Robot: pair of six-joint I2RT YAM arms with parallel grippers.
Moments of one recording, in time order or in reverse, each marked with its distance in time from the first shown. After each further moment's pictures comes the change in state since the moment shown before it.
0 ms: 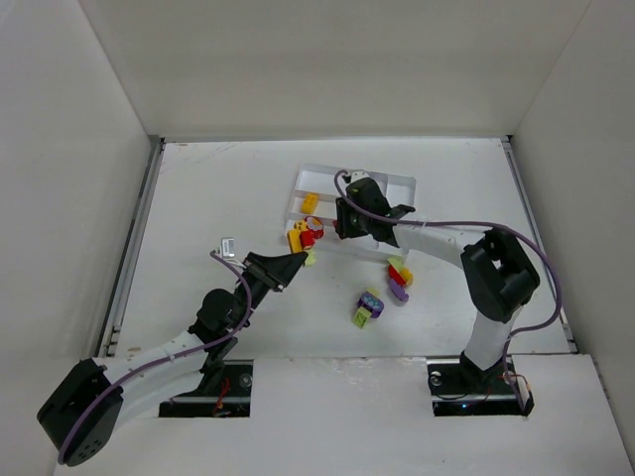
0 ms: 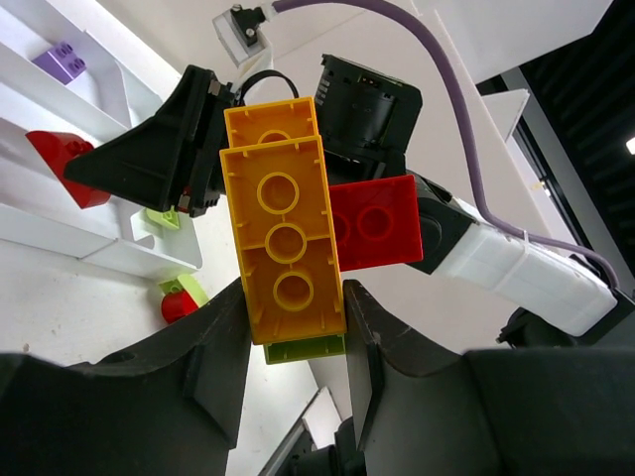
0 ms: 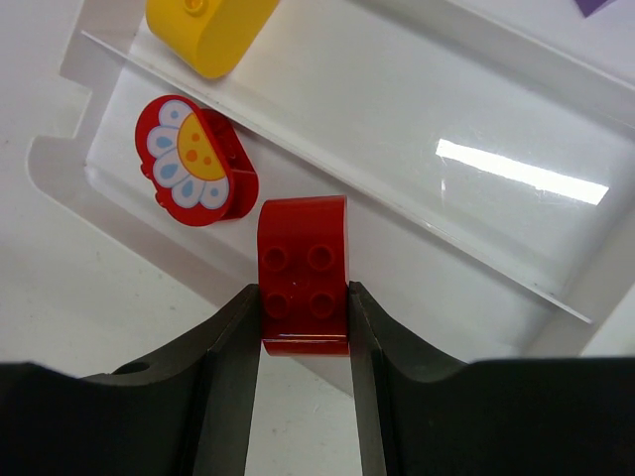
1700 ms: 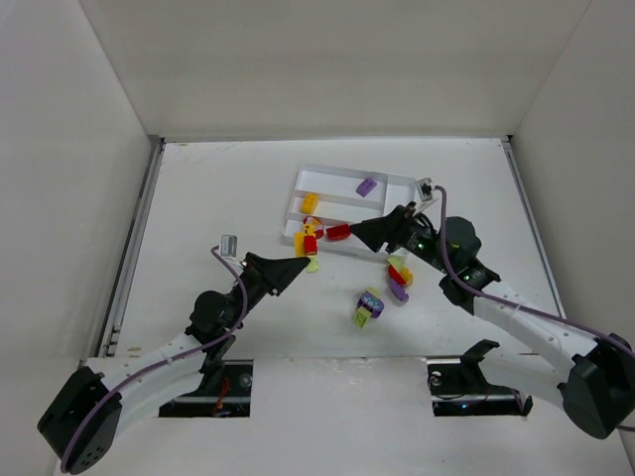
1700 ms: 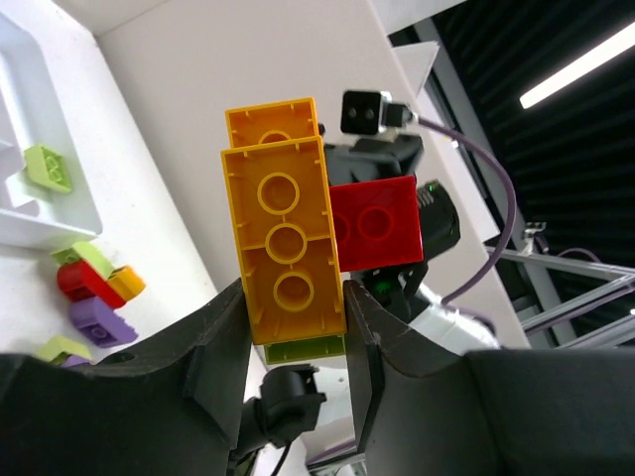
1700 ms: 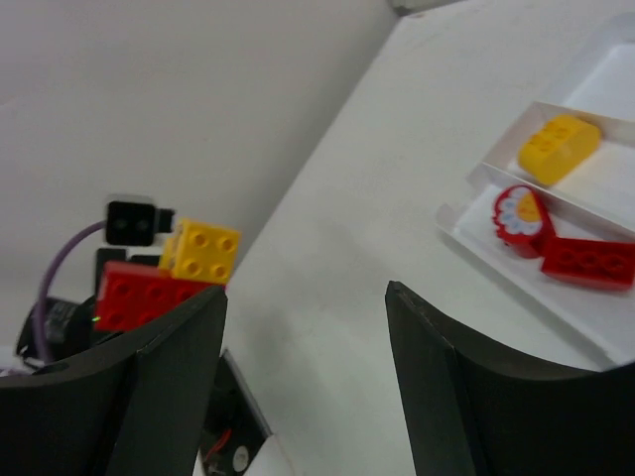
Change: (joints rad) left arm 0.042 -0.039 0.000 0.054 0.212 -0.127; right arm -0.079 -0.763 -0.608 0.617 -0.396 0.375
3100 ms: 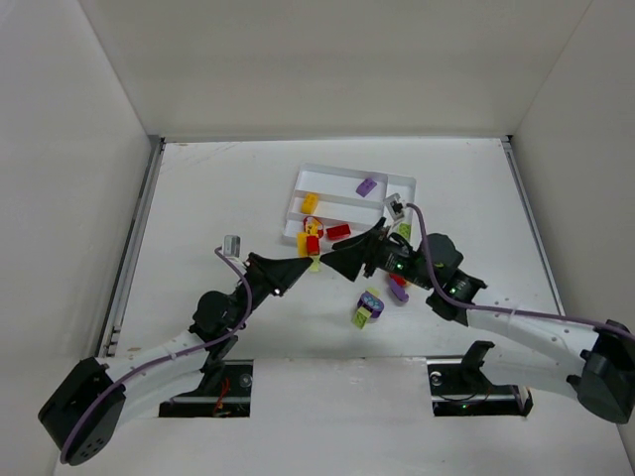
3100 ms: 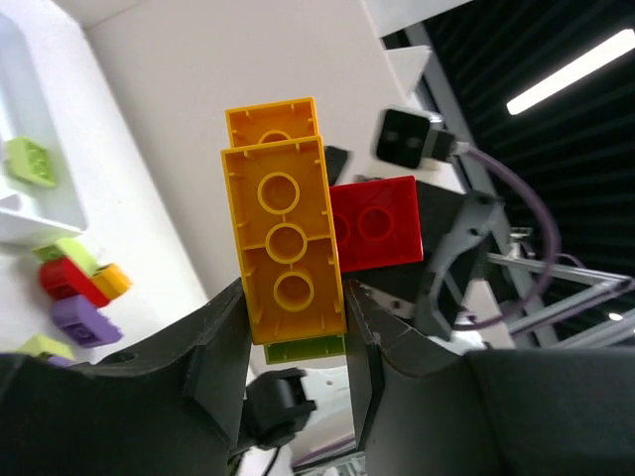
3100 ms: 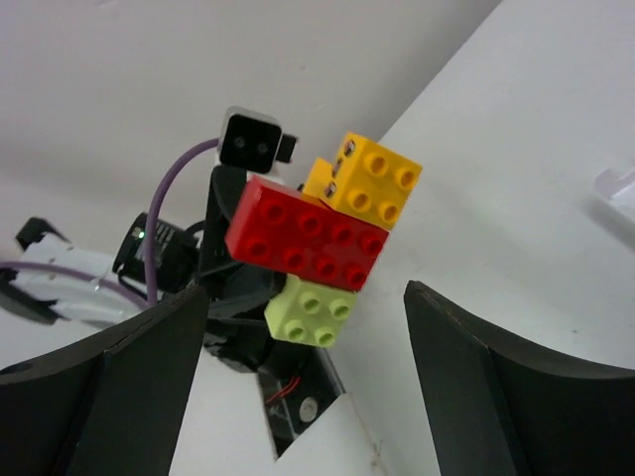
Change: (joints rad) left arm -0.026 0.054 0.000 0.076 -0.021 -0.039; right arm 0.273 0.009 0.005 0.077 0.031 0.019
